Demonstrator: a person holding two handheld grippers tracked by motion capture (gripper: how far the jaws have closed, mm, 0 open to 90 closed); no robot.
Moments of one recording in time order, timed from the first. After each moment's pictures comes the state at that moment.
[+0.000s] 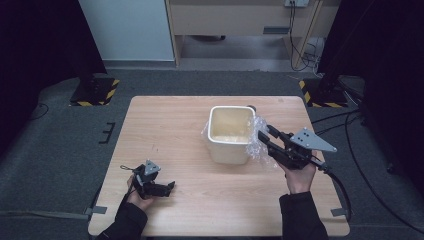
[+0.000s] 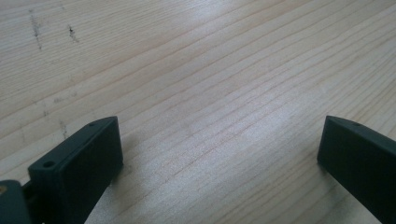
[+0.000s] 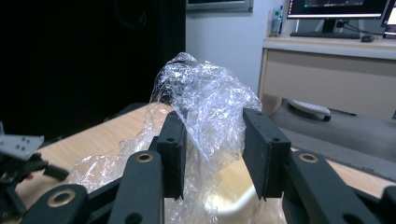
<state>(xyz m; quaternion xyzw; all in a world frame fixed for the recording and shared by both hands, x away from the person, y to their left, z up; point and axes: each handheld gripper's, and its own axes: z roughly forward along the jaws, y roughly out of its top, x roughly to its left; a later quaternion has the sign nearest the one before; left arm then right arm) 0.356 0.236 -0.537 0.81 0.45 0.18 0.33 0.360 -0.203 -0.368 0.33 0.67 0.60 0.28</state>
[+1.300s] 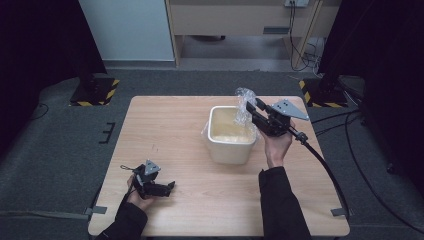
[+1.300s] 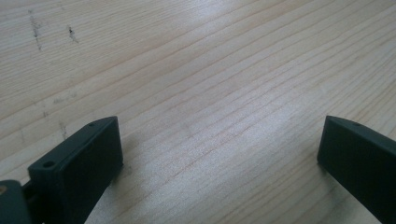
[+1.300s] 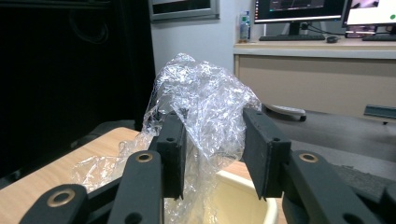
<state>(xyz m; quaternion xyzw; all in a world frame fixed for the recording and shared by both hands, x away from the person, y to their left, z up) 0.356 0.235 -0.537 0.81 0.45 0.18 0.33 0.450 -0.166 -0.371 0.39 0.63 0.59 0.31</state>
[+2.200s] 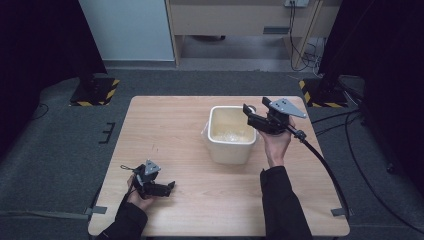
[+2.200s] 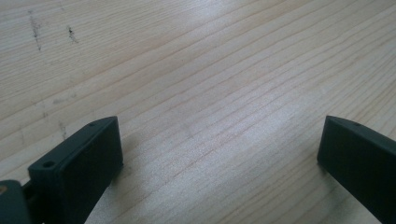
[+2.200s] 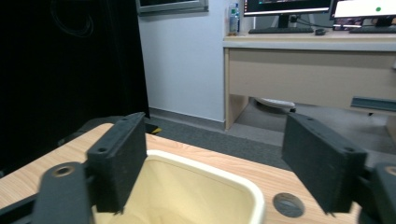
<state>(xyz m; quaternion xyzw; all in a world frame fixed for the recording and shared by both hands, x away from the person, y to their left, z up) 0.356 0.235 -0.536 0.81 0.45 0.18 0.33 0.458 -0.169 -0.376 0.40 0.63 0.58 0.32</state>
